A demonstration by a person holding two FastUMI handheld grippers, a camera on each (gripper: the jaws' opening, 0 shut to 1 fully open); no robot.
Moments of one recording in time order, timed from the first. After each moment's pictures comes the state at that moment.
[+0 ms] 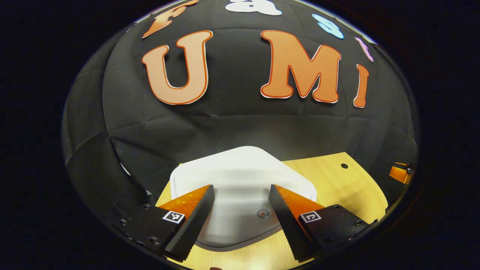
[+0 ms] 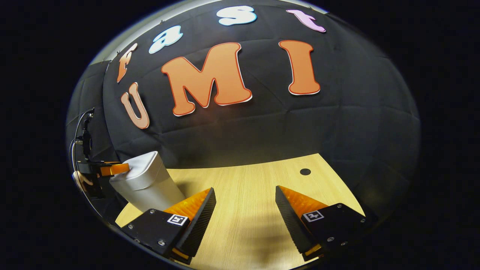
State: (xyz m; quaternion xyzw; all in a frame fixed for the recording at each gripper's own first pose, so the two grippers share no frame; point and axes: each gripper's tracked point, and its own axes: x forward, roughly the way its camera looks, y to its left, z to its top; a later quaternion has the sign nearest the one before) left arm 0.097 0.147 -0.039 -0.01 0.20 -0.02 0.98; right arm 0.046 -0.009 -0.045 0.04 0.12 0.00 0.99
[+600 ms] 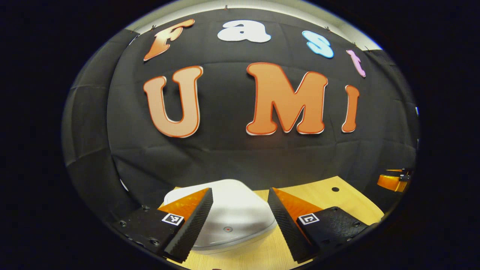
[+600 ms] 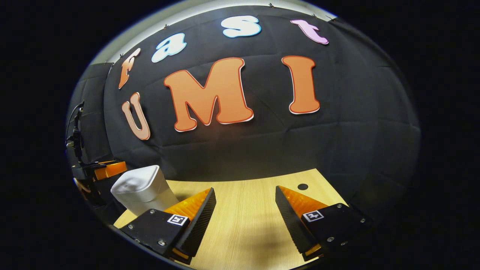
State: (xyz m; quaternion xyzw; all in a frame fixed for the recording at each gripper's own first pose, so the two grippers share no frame) left arm 0.075 0.088 0.053 0.00 0.06 -0.03 1.00; right arm 0.045 -0.004 0.004 0.02 0.06 -0.01 1.00
